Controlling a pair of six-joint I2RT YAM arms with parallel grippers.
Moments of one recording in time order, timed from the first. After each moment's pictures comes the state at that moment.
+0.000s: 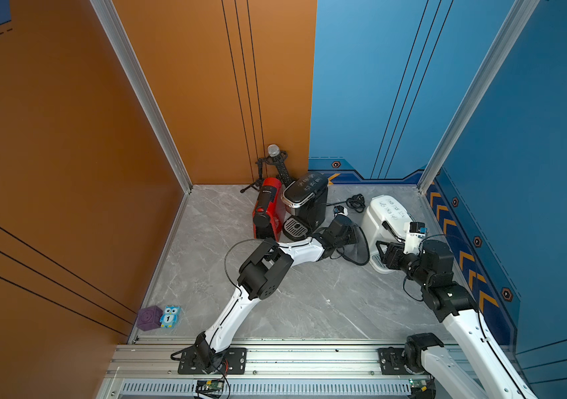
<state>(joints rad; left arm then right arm) -0.85 2.39 1.75 0.17 0.02 -0.84 0.13 0.73 0.62 -0.32 -0.21 0.36</state>
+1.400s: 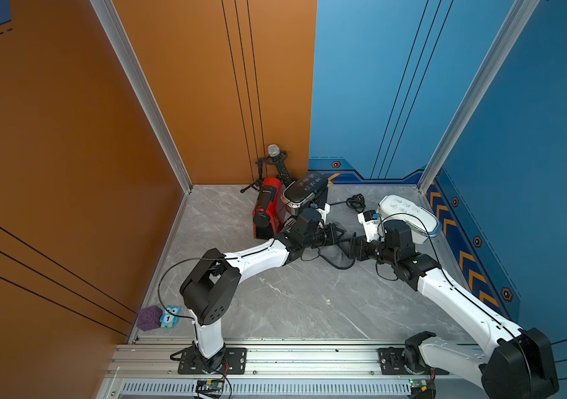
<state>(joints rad) -0.76 1.79 1.24 0.15 0.29 -0.83 0.36 1.16 0.79 -0.19 -0.38 0.32</state>
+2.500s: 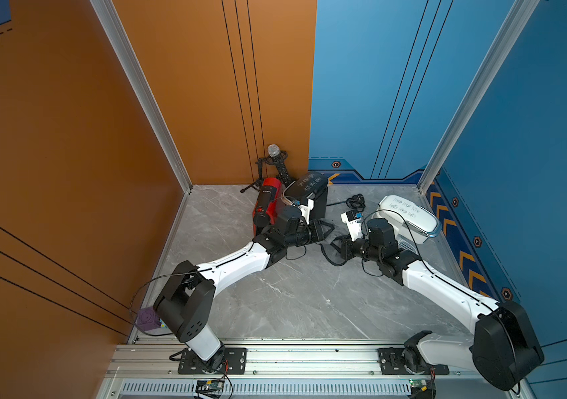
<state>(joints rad) -0.66 1.59 1.09 0.16 0.36 -0.88 0.45 1.29 0.81 -0.03 -0.38 0.30</state>
